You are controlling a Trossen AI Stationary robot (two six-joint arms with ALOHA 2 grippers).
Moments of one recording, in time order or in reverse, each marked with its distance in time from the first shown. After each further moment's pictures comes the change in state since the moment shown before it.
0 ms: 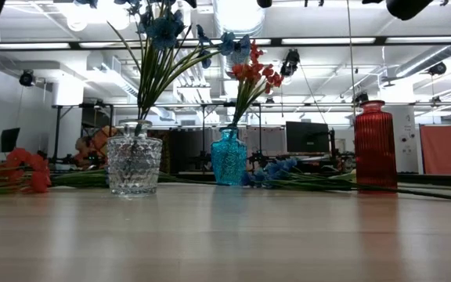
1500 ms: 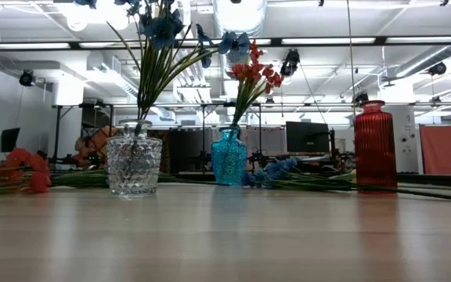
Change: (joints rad) left arm 0.002 -0.191 -0.123 -0.155 -0.087 0.011; right arm 0.000 -0.297 0.010 -0.698 0.108 -0.055
